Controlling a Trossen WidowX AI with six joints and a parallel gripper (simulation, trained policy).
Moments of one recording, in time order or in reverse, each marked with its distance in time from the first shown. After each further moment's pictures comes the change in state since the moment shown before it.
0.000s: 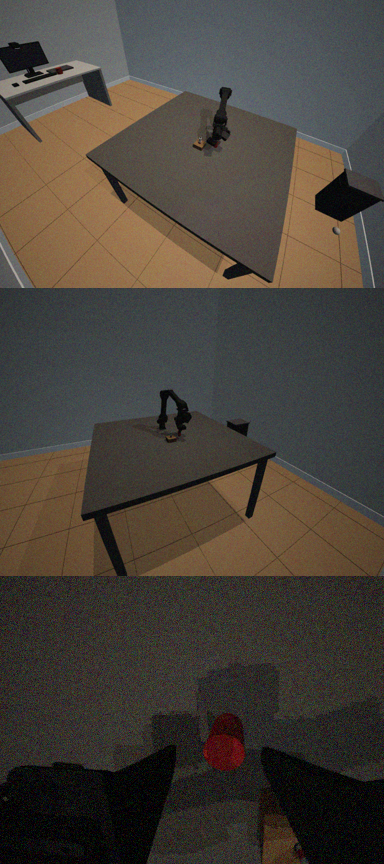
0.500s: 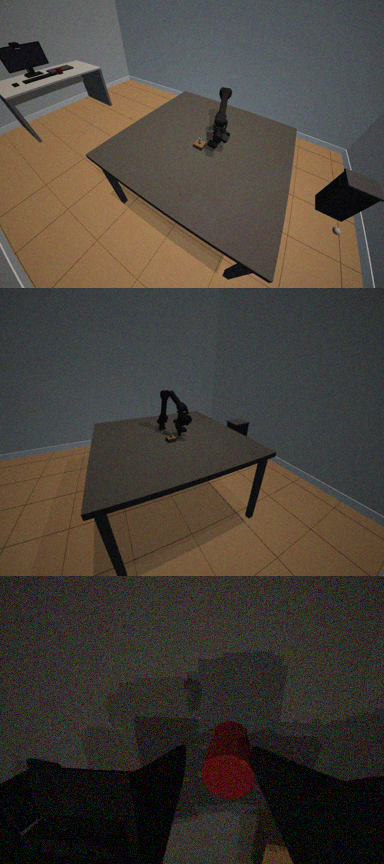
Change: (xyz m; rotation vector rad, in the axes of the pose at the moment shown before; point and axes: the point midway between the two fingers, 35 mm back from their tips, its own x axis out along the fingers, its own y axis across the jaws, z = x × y) arm 0.026 -0.002 0.001 -0.081 0.025 -0.013
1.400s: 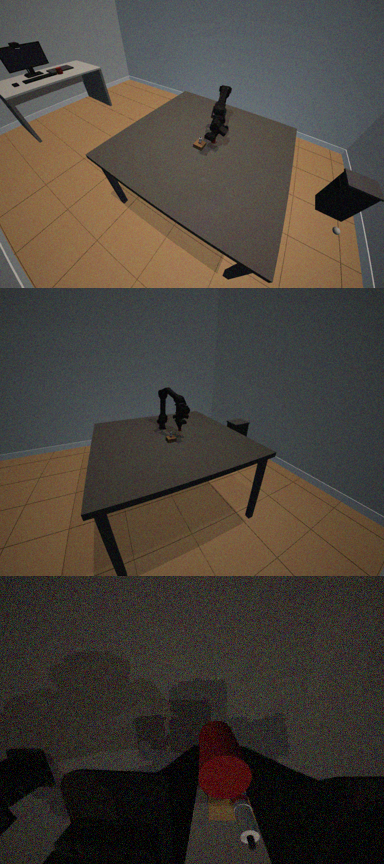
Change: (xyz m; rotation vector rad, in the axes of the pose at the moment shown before) arm -0.073 -0.025 -0.016 0.017 -0.049 -0.188
